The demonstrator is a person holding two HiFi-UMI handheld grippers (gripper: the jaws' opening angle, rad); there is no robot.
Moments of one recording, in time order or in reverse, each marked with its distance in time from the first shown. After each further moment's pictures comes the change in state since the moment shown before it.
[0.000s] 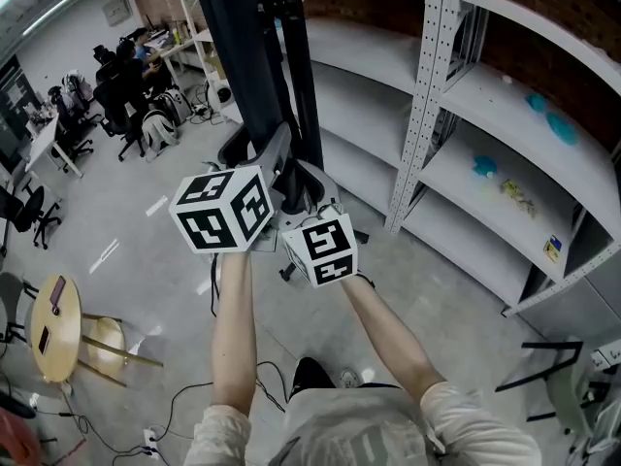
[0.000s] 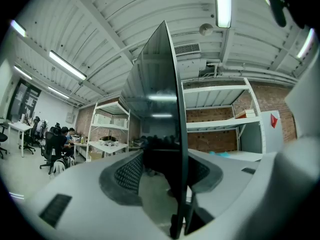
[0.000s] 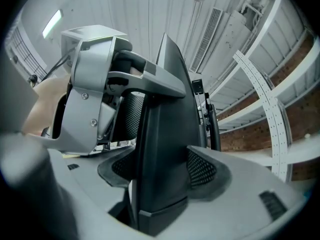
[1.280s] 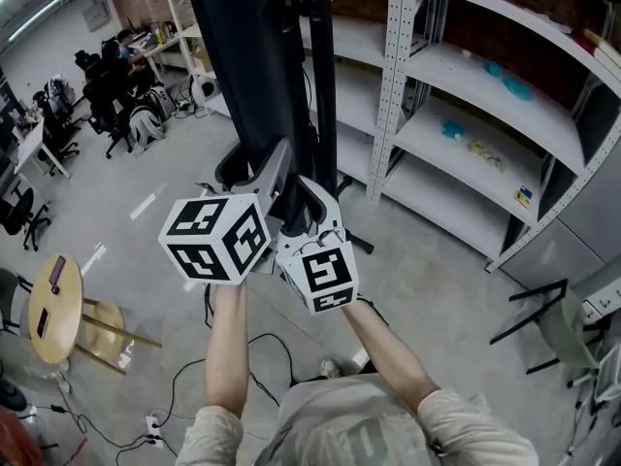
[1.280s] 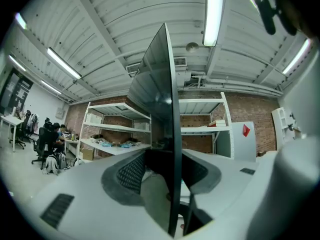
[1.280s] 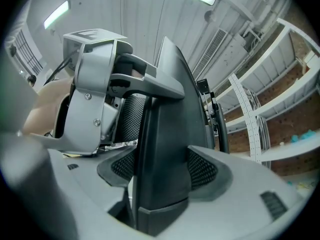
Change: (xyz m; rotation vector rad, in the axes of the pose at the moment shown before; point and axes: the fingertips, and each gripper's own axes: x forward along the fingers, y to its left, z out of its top) left arm -0.230 -0.092 0.013 -0.035 -0.006 -0.134; right arm -0.179 0.168 0.054 -0.024 -0.016 -0.121
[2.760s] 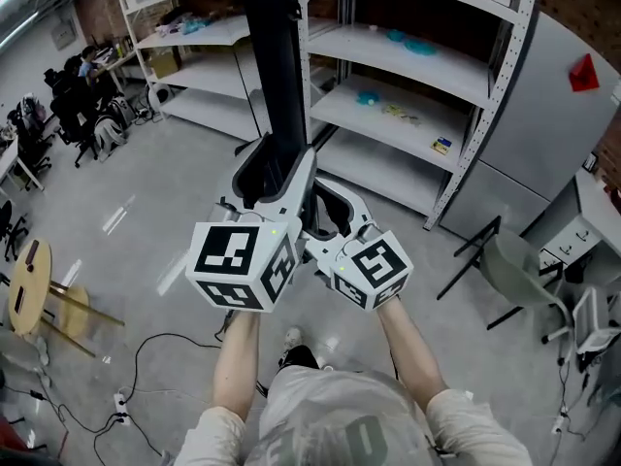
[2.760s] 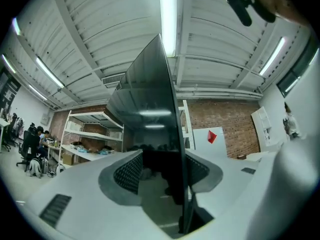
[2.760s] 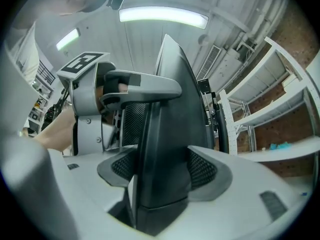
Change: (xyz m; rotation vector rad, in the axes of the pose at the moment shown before) left arm -0.114 -0.422 -0.025 0.056 -0.100 -0.134; right arm -0.416 -0.084 0.088 0.010 0.004 0.125
